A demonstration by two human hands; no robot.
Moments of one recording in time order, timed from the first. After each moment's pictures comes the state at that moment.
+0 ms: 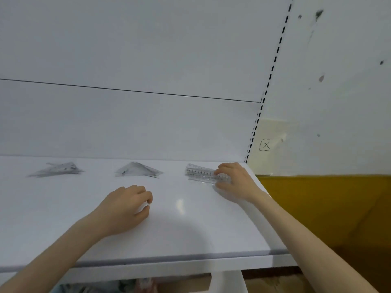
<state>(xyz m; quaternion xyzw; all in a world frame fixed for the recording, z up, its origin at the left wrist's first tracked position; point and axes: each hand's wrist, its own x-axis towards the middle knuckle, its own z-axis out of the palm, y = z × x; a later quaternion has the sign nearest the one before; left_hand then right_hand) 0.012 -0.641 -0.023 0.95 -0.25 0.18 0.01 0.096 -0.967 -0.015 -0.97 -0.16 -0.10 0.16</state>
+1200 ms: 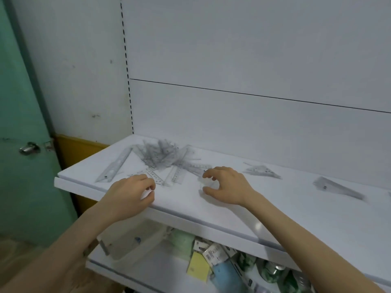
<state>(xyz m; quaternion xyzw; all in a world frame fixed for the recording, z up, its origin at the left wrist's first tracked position) -0.152 -0.151 -0.008 0.99 0.04 0.15 0.06 -0.015 -0.388 0.009 -0.91 -0.39 -0.05 0.13</state>
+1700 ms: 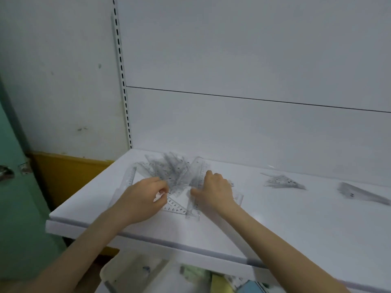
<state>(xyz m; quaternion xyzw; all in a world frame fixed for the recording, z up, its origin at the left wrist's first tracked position) -0.080 -0.067 -0.001 0.98 -0.05 0.15 0.14 0.003 -0.248 -0.001 -0.97 -0.15 -0.03 0.19</state>
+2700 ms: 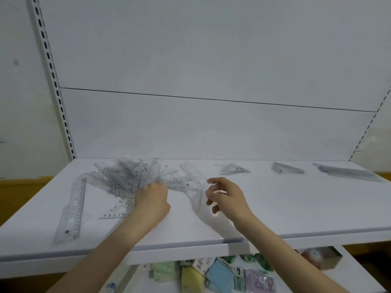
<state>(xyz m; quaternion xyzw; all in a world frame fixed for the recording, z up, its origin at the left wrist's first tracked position) -0.041 -0.166 -0.002 1.00 0.01 0.05 0.01 -0.064 -0.356 0.004 -0.77 -0.01 -0.03 0.64</state>
